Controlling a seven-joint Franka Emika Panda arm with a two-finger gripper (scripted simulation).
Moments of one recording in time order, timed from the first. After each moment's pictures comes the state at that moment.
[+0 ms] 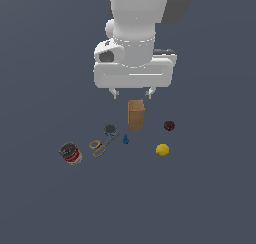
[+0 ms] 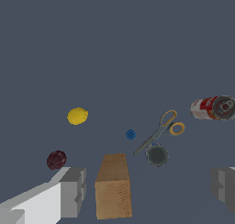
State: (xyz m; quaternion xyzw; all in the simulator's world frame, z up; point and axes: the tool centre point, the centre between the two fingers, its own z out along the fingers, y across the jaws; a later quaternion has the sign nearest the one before) arm 0.011 0.013 0.338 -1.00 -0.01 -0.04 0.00
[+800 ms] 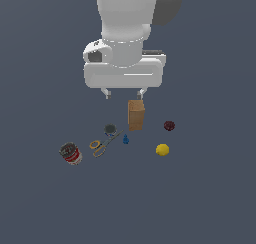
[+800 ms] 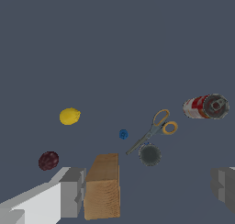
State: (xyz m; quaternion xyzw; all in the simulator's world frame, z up) arm 0.010 -0.011 0.337 -1.00 -0.01 -0.04 0.00
